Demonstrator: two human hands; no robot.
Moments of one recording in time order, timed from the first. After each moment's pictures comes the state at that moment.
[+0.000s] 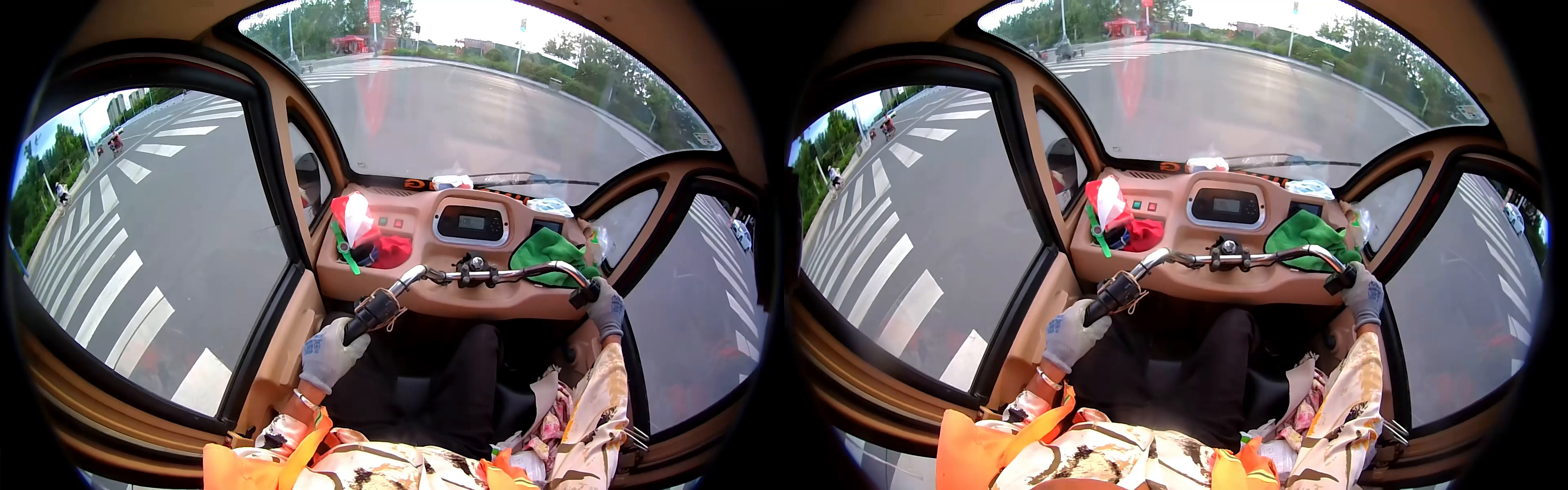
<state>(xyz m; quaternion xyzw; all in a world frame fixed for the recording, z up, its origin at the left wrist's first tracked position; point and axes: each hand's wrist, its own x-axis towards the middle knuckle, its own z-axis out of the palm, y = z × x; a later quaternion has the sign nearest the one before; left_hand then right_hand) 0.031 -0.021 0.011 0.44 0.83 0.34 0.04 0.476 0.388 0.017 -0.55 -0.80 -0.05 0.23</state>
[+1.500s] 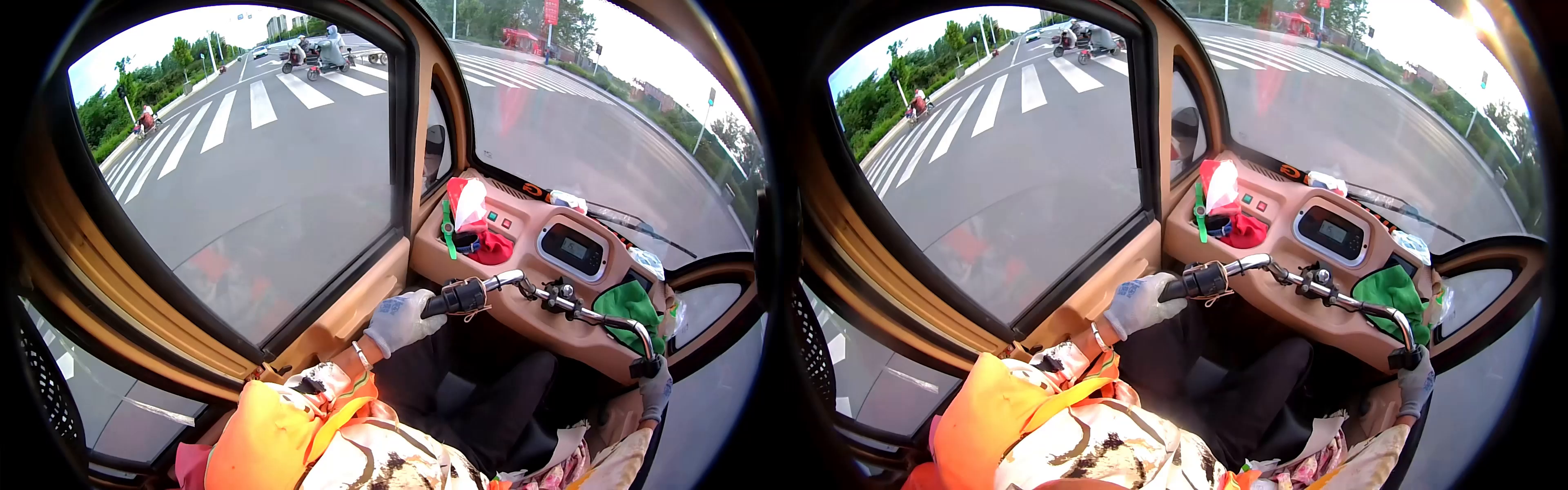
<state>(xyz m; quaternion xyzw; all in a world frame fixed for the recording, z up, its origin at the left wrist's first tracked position) 0.026 -0.020 0.016 0.43 0.84 0.33 0.08 0.496 0.405 -0.006 -0.50 -0.82 0.08 0.28</state>
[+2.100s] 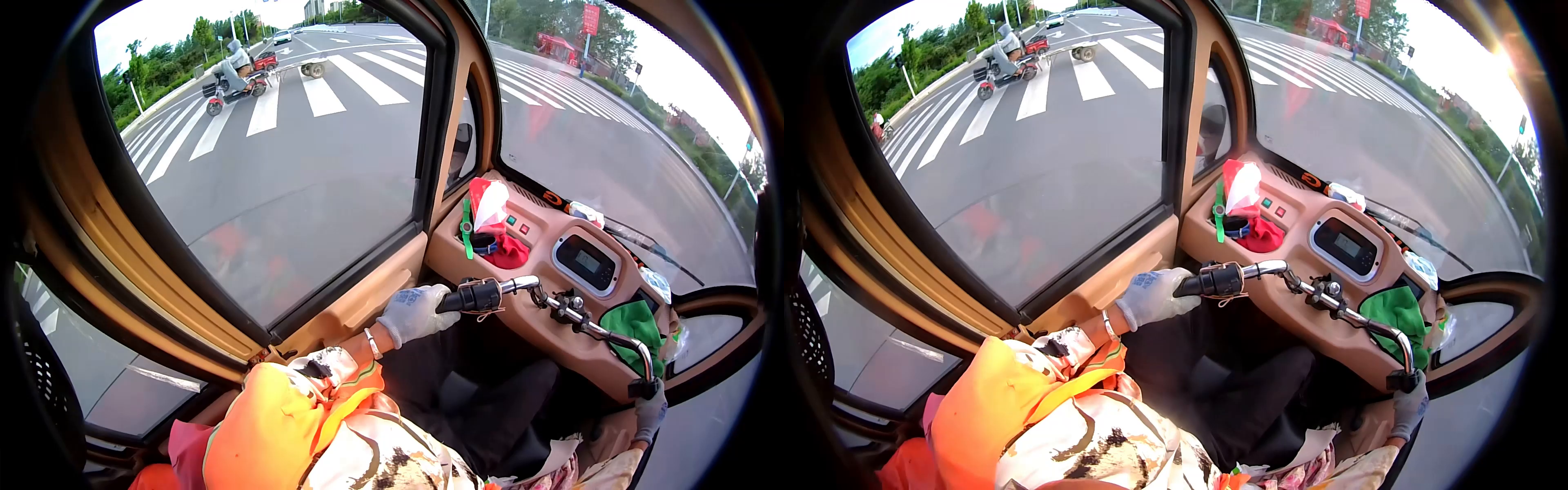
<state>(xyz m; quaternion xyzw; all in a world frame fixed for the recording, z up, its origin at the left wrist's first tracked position) 0.026 -0.020 0.019 0.43 0.84 0.32 0.09 0.506 0.415 -0.016 -0.48 -0.82 0.12 0.30</state>
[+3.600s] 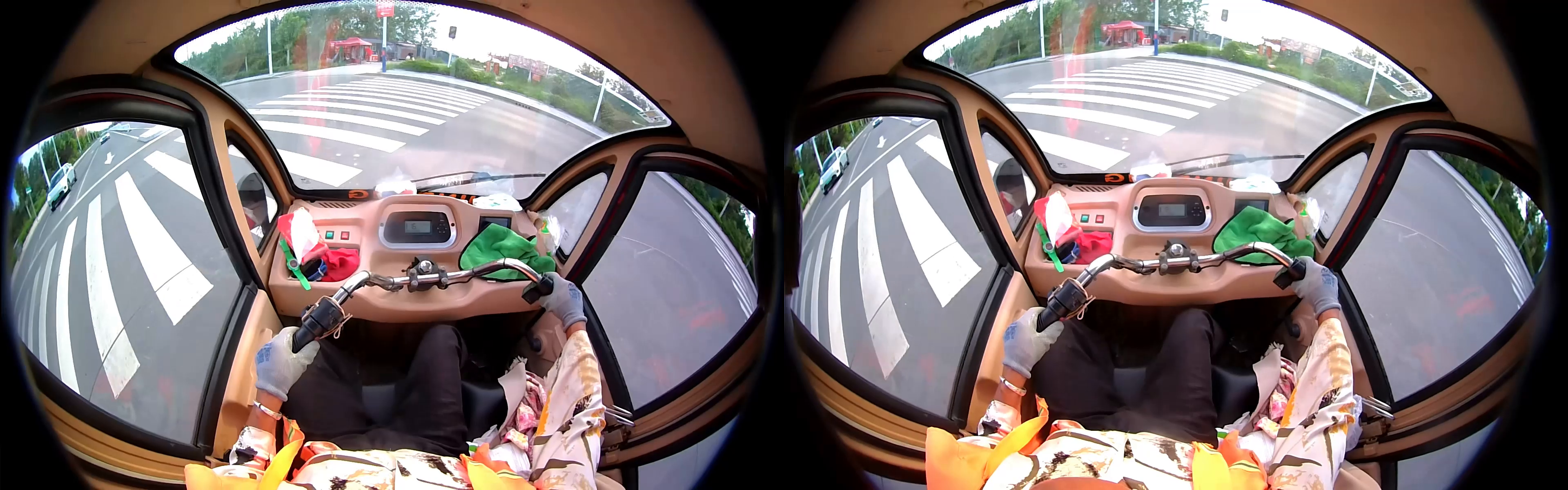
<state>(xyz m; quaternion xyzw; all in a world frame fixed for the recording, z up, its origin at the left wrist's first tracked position) 0.027 -0.018 0.013 0.44 0.83 0.34 0.01 0.479 0.368 0.030 -0.55 -0.81 0.05 0.20</state>
